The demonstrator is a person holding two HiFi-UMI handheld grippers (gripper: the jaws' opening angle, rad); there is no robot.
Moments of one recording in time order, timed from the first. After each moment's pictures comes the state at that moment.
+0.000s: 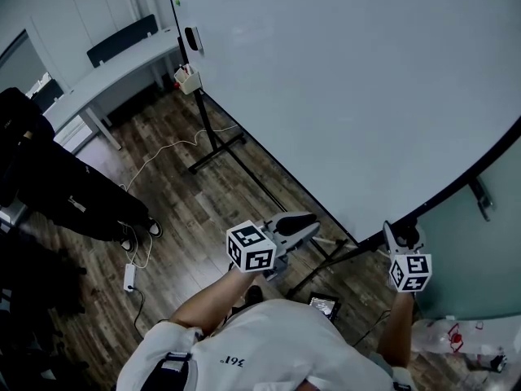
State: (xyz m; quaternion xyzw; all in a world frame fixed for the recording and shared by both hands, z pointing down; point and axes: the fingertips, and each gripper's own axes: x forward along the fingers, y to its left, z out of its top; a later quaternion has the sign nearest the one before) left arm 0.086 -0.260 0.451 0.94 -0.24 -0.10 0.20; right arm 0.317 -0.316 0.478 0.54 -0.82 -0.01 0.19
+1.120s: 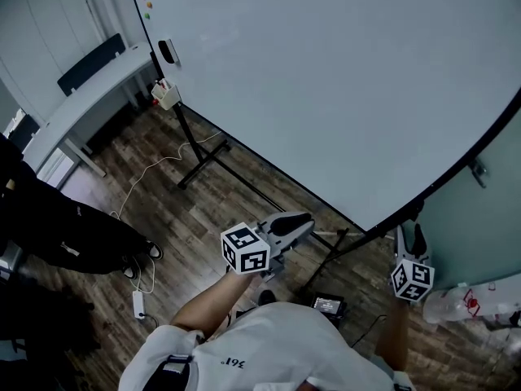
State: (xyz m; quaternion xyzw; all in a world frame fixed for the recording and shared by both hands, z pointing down) left arm 0.038 -0.263 0.459 0.96 -0.18 -0.09 0.21; right arm 0.330 -0.251 0.480 0.70 -0.70 0.03 0.11
